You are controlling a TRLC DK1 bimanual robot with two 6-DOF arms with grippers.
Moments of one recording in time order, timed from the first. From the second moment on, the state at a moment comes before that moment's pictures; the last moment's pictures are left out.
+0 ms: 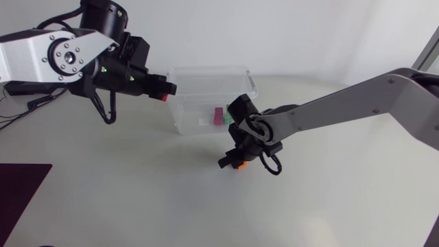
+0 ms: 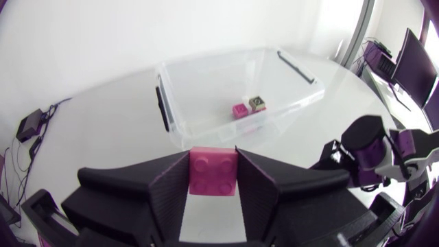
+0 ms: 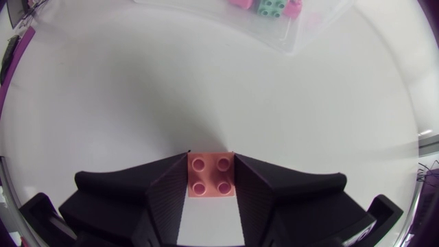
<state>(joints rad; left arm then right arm) -0.35 1.57 1.26 -0.38 0.00 0.00 0.58 2.00 1.15 -0.31 0.08 0.06</state>
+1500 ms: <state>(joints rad) -0.34 0.69 1.01 -0.41 -0.08 0.01 0.54 1.41 1.34 -0.24 0.23 0.03</state>
